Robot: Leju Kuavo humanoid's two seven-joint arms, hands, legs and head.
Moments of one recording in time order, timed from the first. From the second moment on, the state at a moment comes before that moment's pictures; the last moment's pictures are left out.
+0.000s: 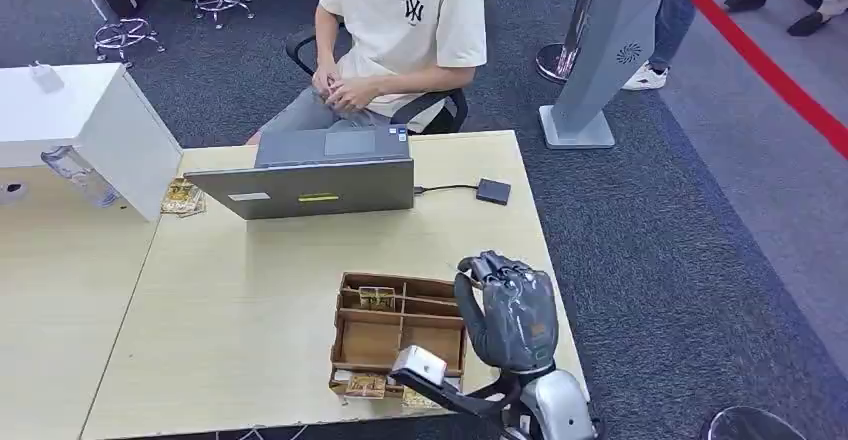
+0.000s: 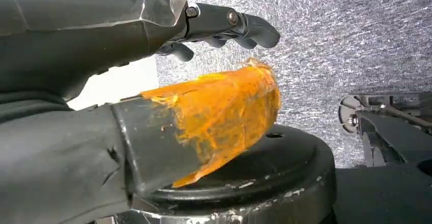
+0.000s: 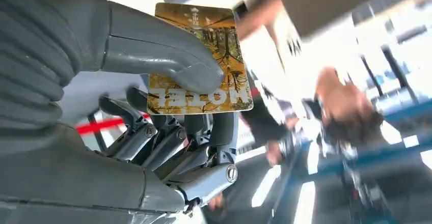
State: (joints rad) left arm -0.15 -0.10 -1.54 -0.13 1.38 0.29 0.16; right arm 0.15 0.25 0.30 -1.76 1.42 -0.66 -0.25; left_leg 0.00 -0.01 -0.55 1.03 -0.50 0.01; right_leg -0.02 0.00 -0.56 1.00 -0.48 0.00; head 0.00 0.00
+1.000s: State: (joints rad) left arm -0.15 -0.10 -1.54 -0.13 1.24 0.25 0.17; right arm -0.04 0.22 0.40 -1.85 1.50 -0.62 -0.27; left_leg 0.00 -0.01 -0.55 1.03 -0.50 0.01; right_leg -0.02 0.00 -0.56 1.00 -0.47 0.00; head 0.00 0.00
